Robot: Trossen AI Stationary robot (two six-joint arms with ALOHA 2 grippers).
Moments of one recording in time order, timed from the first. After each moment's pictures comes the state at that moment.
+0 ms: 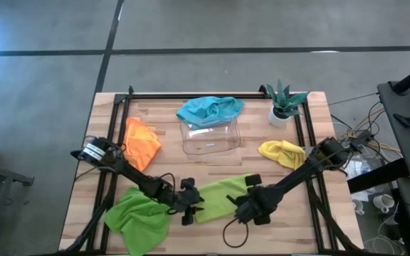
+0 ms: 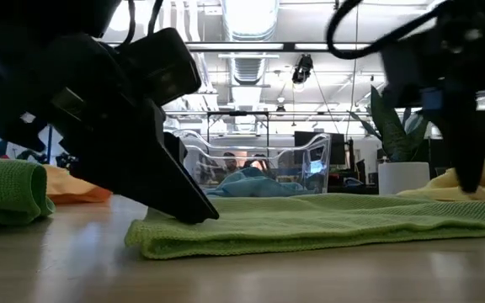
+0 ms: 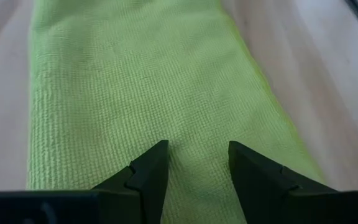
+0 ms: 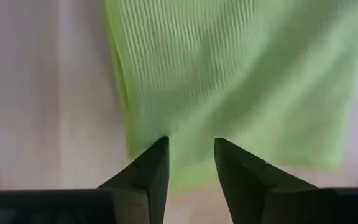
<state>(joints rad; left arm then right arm) -0.49 1.90 0.84 0.41 -0.26 -0.46 0.59 1.92 1.27 -0.97 0.14 0.41</state>
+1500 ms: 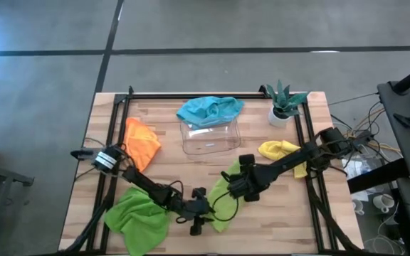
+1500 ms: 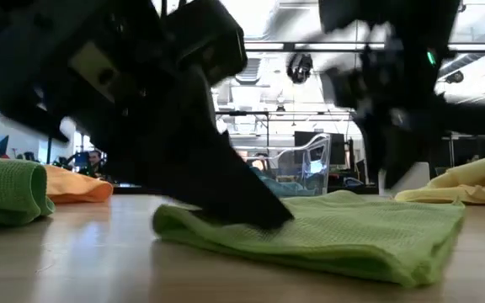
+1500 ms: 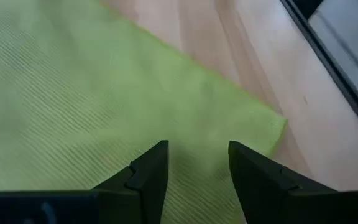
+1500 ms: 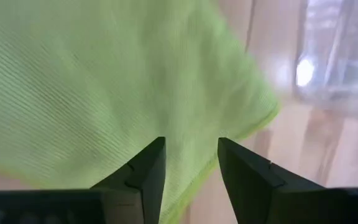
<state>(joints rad) -0.51 2.03 1.02 0.46 -0.25 -0.40 0.39 1.82 1.19 -0.90 0.36 0.26</state>
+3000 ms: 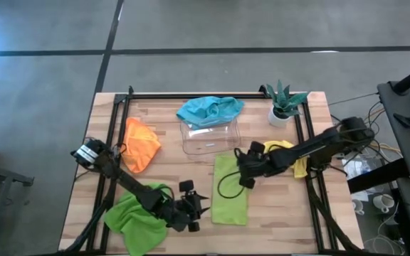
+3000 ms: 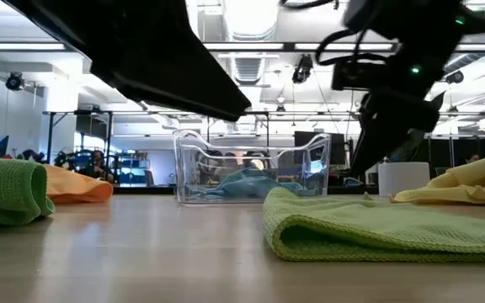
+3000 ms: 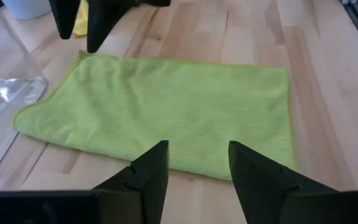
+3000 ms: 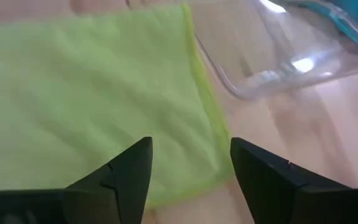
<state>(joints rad) -0.61 1.86 1.07 0.11 -0.69 -0.43 0.26 1.52 0.76 -0.38 0.44 0.47</state>
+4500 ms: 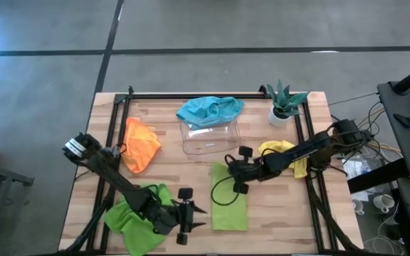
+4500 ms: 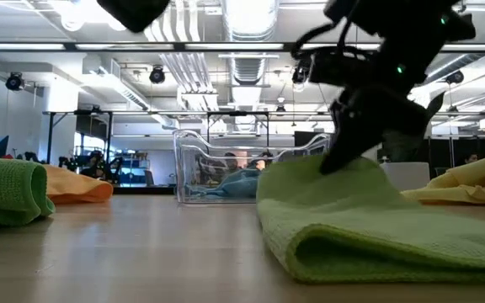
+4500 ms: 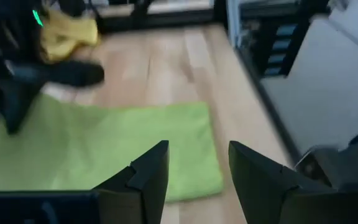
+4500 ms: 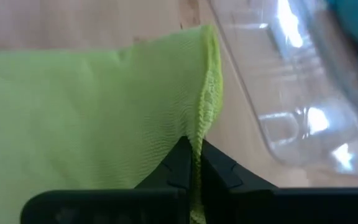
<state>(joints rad) -0.66 1.75 1.07 0.19 -0.54 -0.28 0.28 1.65 0.89 -0.30 0.42 0.27</state>
